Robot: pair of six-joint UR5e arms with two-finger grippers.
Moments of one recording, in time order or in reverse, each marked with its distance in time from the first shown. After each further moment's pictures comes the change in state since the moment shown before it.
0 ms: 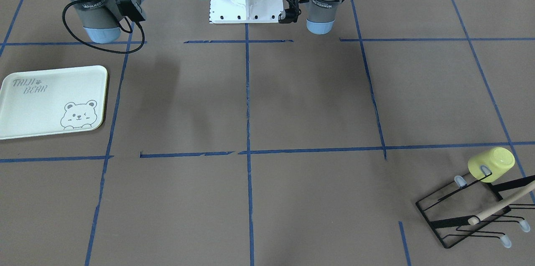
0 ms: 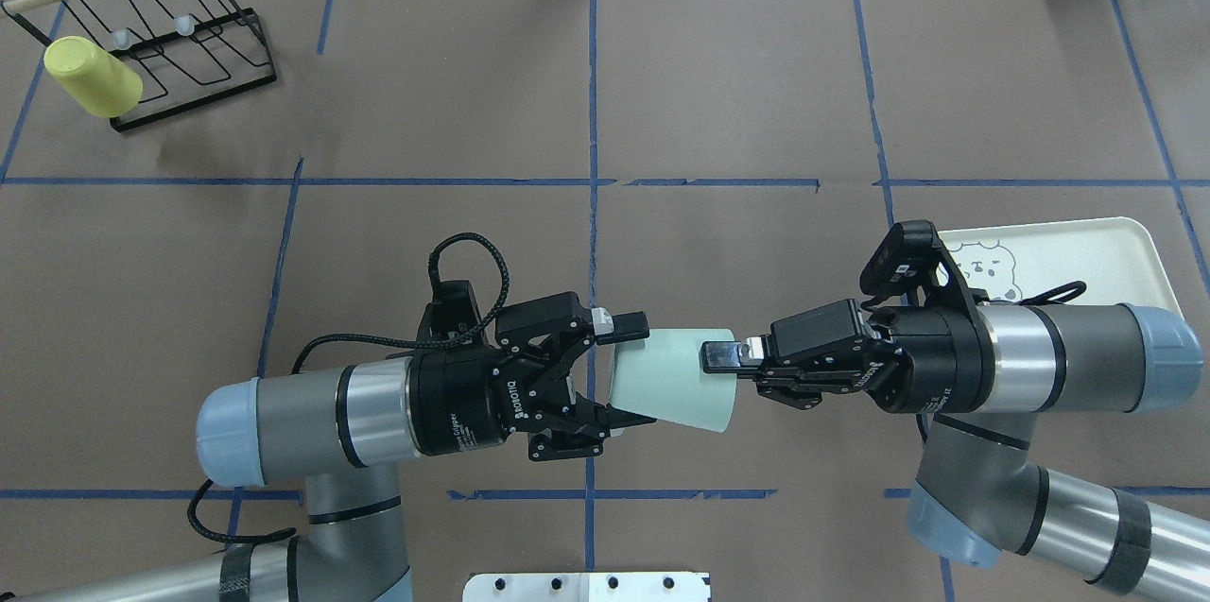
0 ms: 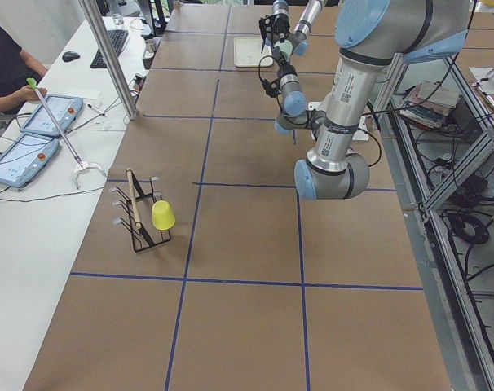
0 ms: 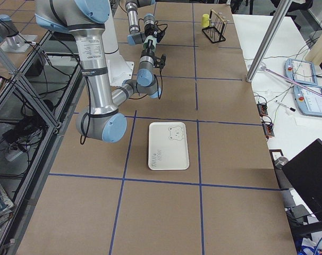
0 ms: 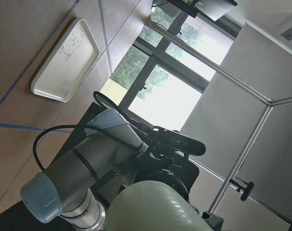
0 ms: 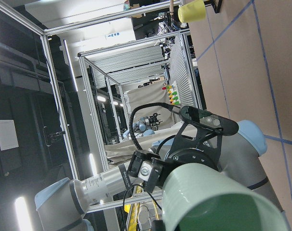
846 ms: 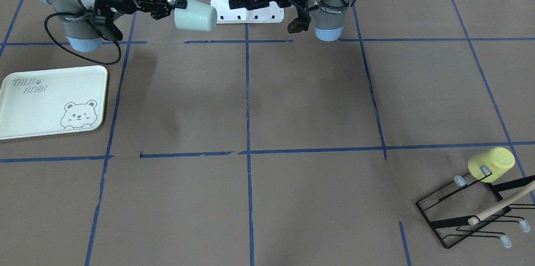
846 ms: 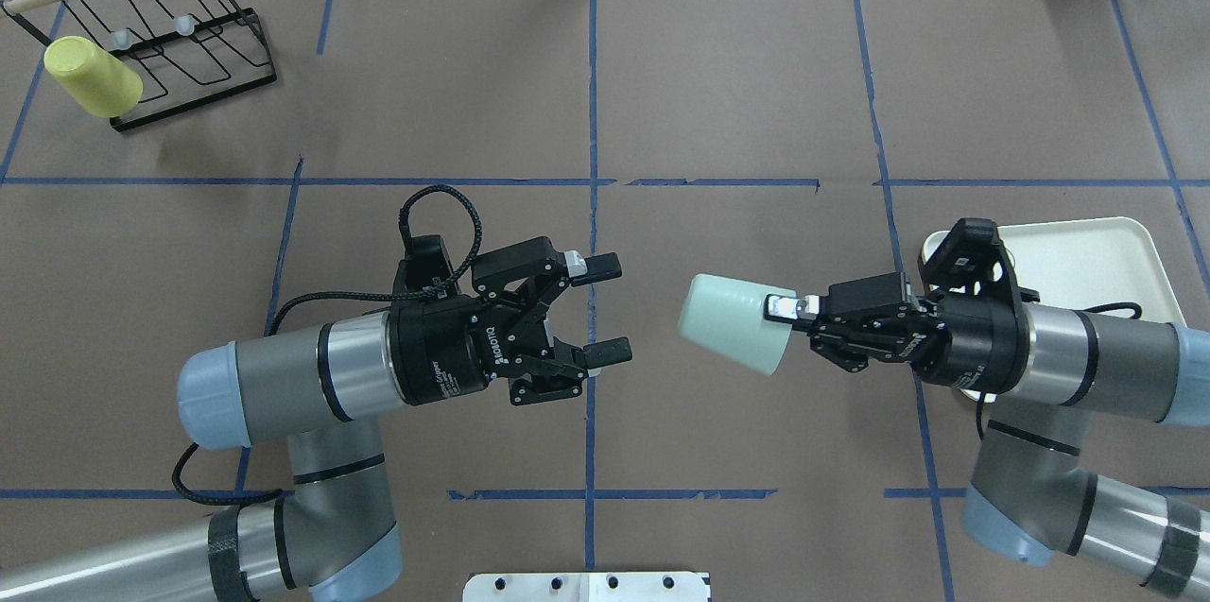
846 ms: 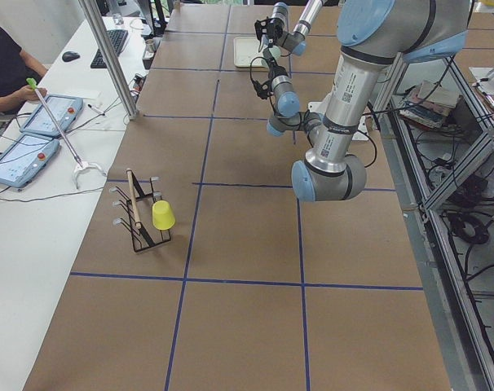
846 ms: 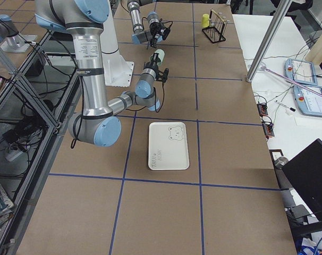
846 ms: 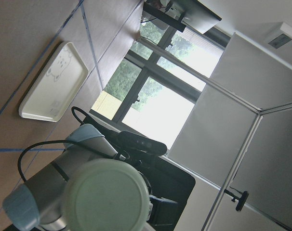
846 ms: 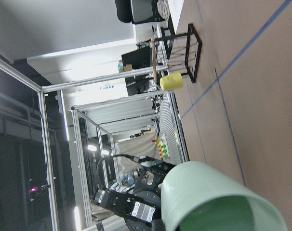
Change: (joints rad) left arm -0.068 0.017 0.011 0.017 0.024 0.010; right arm 0.025 -0.129 -0.075 0.050 -0.182 -0.054
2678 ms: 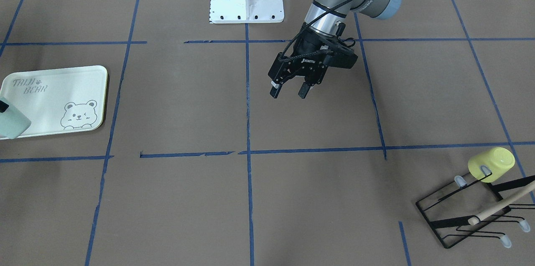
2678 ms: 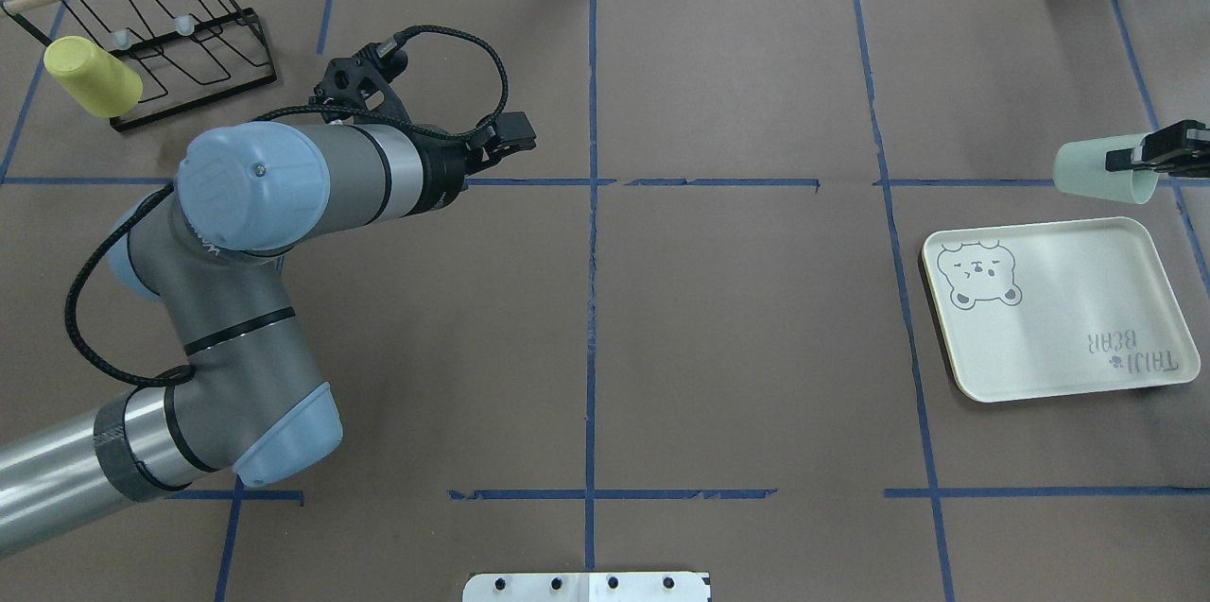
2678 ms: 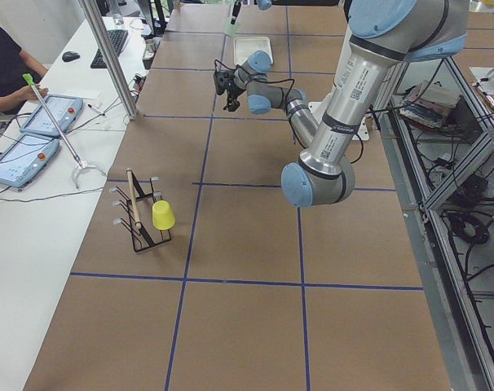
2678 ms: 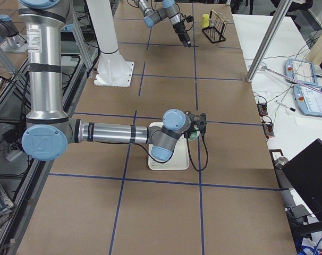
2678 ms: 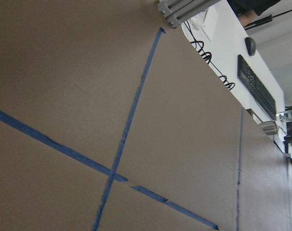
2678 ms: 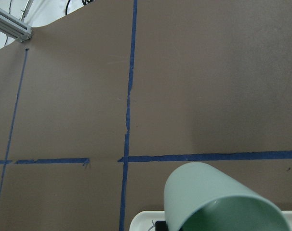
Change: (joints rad) left arm -0.253 0.007 -0.280 1.416 -0.006 0.663; right arm 0.796 -0.127 -0.175 -0.838 0.788 -0.961
